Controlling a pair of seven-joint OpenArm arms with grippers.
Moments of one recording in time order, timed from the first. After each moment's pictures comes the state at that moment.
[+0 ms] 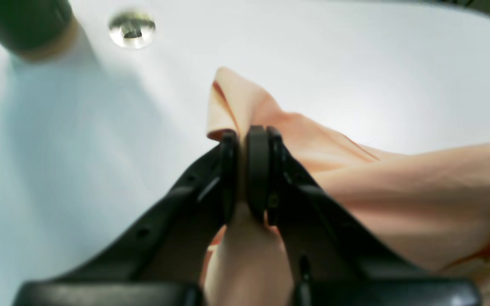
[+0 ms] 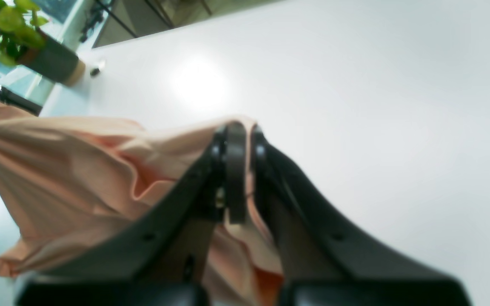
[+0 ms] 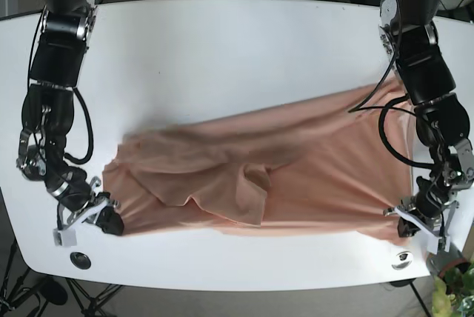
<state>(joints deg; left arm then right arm) -33.4 -19.9 -16.9 71.0 -19.1 -21.7 45.7 28.5 21.9 9.1 76.4 47.7 18.8 -49.8</state>
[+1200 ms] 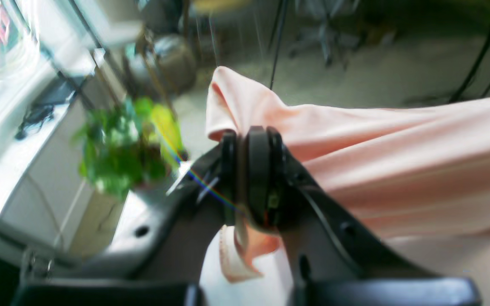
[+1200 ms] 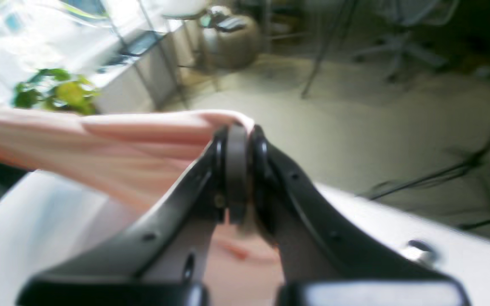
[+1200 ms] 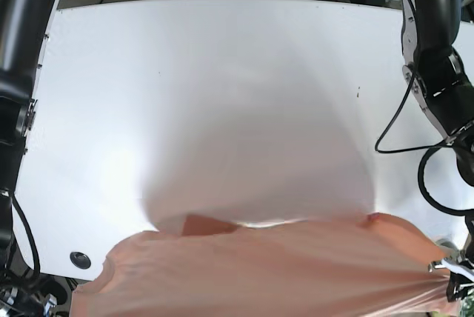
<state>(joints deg) -45.1 -24.9 -17.4 85.1 -19.9 -22.3 52.9 65.0 31.9 -7.2 63.9 58.5 20.1 -55.7</state>
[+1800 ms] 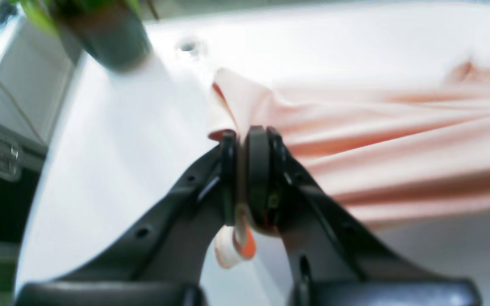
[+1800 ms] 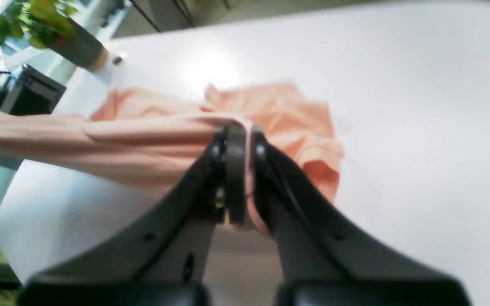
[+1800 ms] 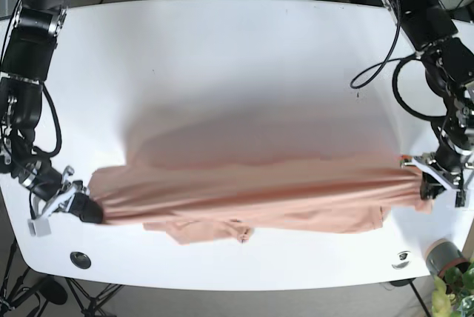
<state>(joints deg) -11.9 -20.4 -27.0 98.1 -20.4 -24.4 52.4 21.9 30.9 11.4 80.8 61.2 20.2 -56.2</state>
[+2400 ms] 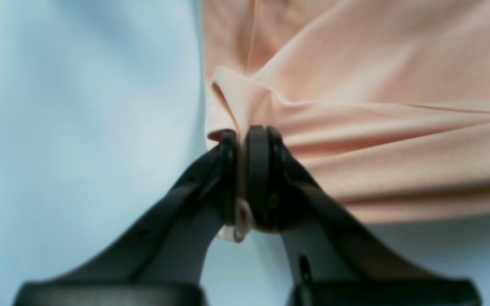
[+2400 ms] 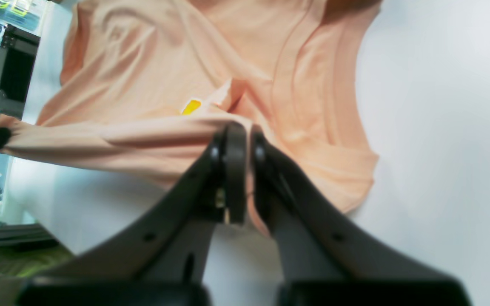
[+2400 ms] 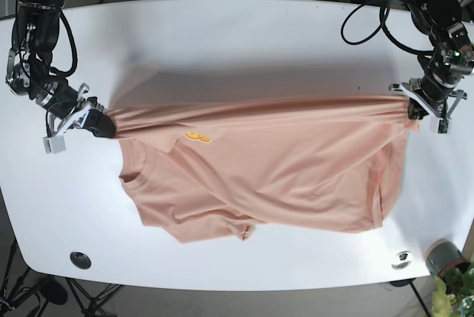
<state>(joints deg) 8.2 -16.4 -35.5 98.6 -20.1 -30.3 51.8 -4.8 28.3 18.3 91.3 64.5 19.9 -55.8</state>
